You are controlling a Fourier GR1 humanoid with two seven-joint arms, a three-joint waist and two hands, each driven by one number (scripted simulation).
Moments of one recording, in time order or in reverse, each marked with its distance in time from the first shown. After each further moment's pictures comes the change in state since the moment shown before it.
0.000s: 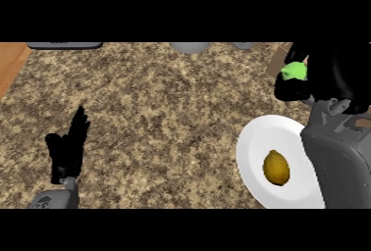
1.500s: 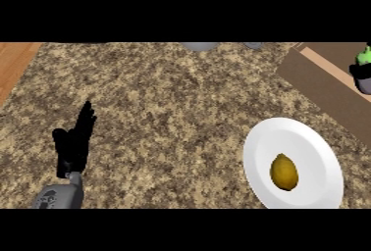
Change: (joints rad) left arm -0.037 -0.014 -0.011 0.003 -0.020 -0.023 0.005; right arm -0.157 -0.350 -0.491 1.116 -0.119 -0.585 -0.710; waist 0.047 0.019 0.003
